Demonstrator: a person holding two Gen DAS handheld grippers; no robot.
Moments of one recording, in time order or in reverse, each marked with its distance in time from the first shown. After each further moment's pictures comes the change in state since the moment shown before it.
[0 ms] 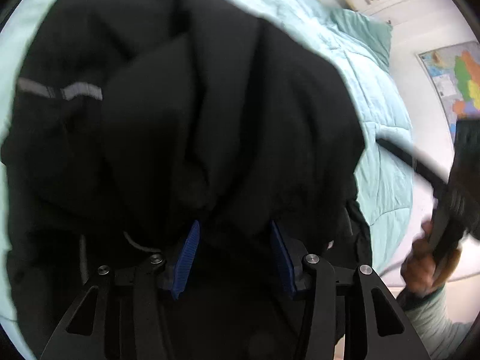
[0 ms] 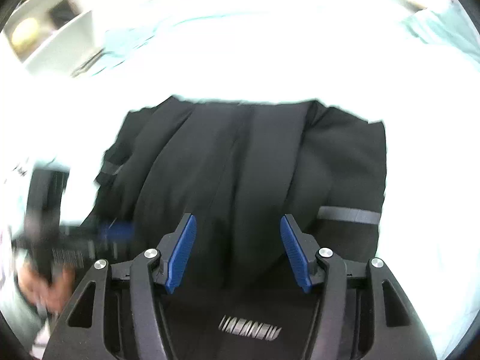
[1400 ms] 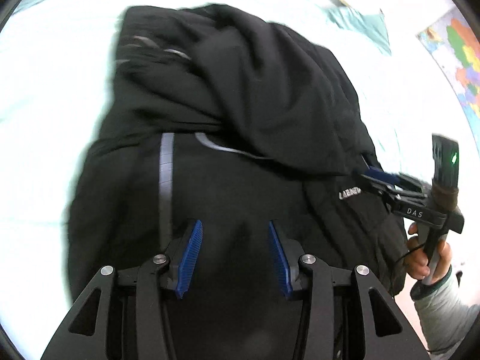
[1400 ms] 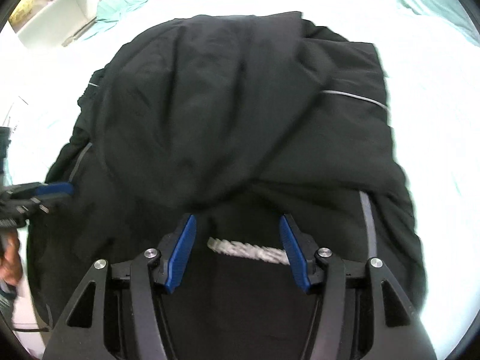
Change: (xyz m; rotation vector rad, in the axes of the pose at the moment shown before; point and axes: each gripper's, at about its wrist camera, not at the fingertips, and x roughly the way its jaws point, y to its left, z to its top) left arm -0.089 0.030 -0.113 0.093 -0.132 0.191; right arm -0.002 0.026 -0.131 -0.010 0.113 -0.051
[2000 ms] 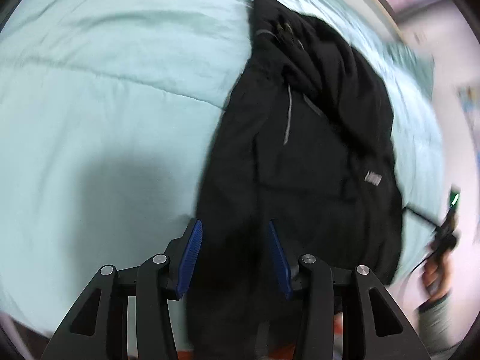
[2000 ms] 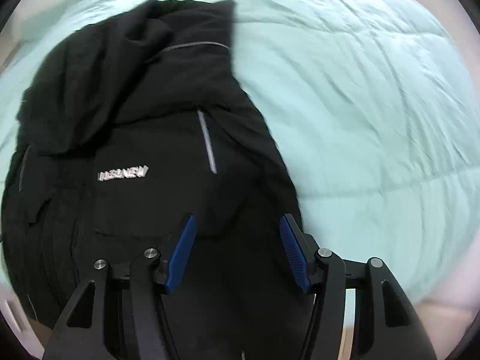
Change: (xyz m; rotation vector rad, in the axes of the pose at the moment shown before) left arm -0.076 0.070 -0.093 -0.229 0.089 0.081; right arm -0.089 -0.088 -0.079 0.270 0.152 -0.280
